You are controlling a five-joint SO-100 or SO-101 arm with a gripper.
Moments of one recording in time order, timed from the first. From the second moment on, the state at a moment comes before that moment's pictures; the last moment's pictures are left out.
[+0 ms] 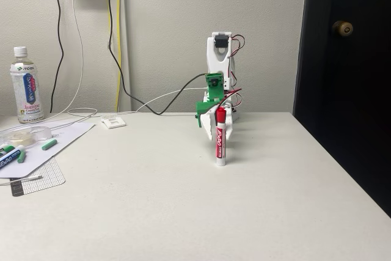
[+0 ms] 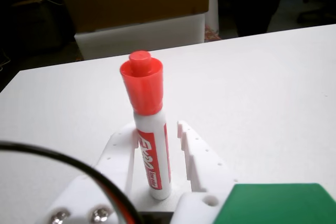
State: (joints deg) arm 1.2 85.3 150.9 -52.9 -78.9
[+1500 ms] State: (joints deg) arm -1.7 118.6 151.0 -11.0 -68.9
